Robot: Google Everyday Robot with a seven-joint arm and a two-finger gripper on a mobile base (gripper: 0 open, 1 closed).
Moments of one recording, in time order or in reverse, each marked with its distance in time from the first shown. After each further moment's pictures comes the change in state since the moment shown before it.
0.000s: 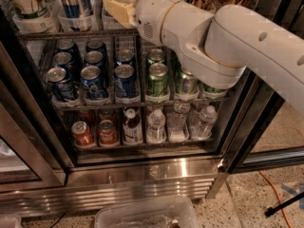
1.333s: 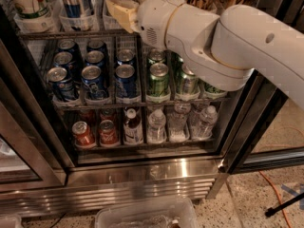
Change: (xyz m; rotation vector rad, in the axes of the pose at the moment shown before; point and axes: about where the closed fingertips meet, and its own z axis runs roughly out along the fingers) arm 0.001 0.016 -0.012 -0.064 0.016 -0.044
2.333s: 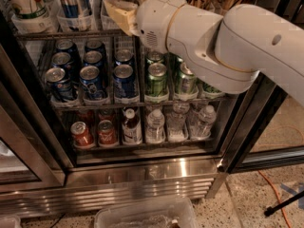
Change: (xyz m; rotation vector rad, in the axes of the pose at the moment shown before) arm -0.007 0.014 -0.010 -0.027 0.004 -0.037
